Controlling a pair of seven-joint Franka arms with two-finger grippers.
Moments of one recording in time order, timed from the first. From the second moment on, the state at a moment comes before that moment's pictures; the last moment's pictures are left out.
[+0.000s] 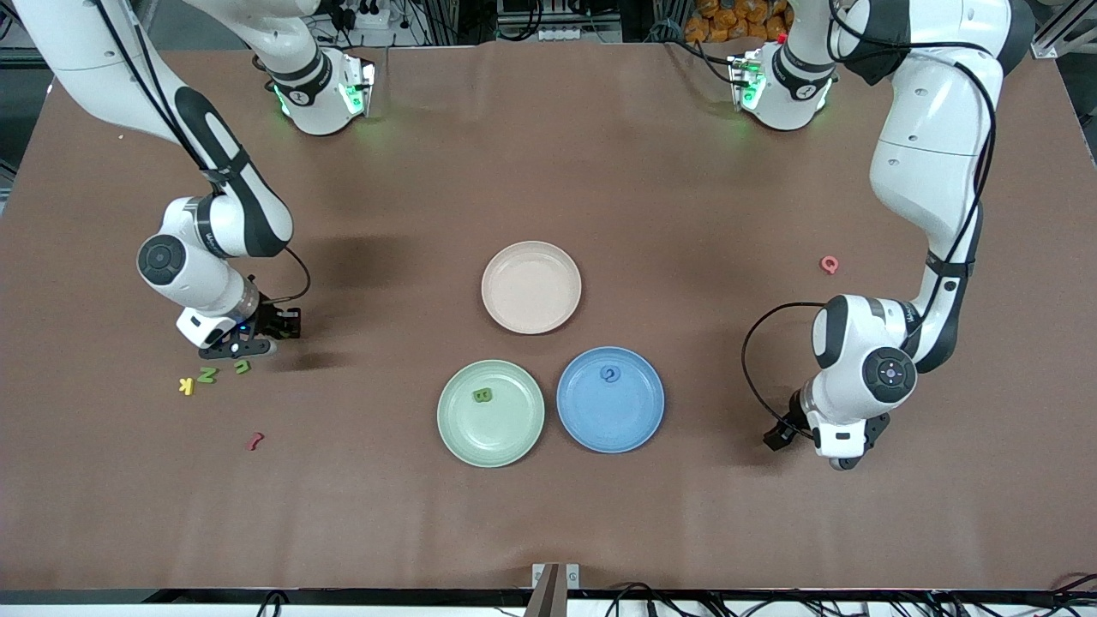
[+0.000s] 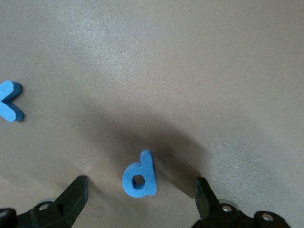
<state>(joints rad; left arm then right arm) -0.10 0.85 -0.06 -1.49 0.04 2.39 -0.93 -0.13 0.43 0.10 -2.25 -0.07 2.68 -0.07</state>
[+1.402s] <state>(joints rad) -0.24 0.75 -0.06 -1.46 0.04 2.22 -1.02 0.20 0.64 0.24 -1.58 -0.06 2.33 0.82</state>
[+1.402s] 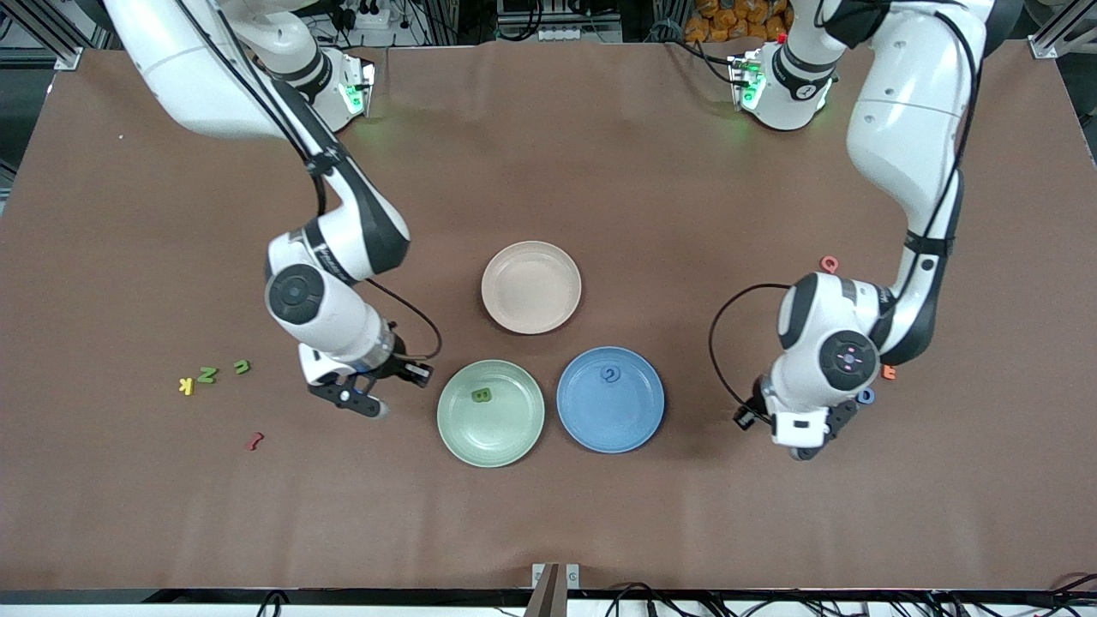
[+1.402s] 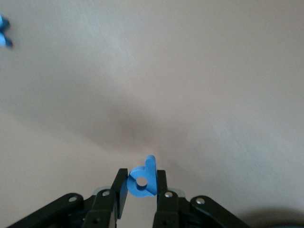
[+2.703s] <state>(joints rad) -0.52 0.79 -0.04 -1.46 0.11 2.28 -1.24 0.31 0.86 0.20 -1.29 -0.07 2.26 0.99</state>
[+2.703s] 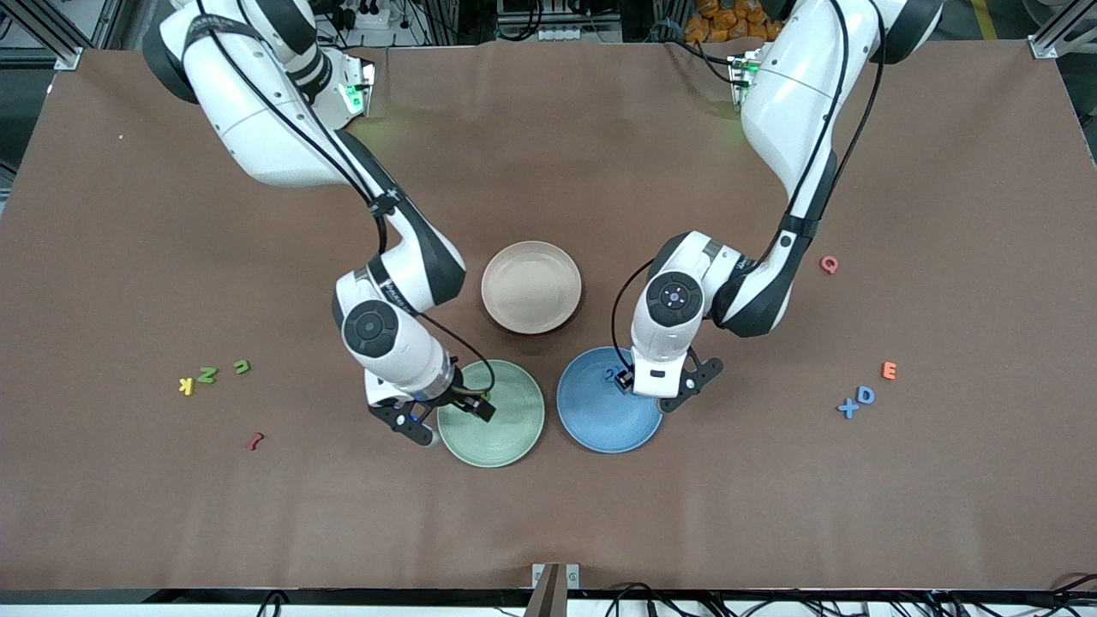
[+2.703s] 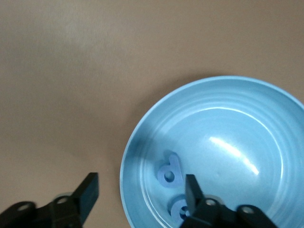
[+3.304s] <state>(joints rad) -0.23 0.76 -0.03 -1.46 0.12 2.14 -0.74 0.05 0.48 0.19 -1.70 -0.08 2.12 0.49</state>
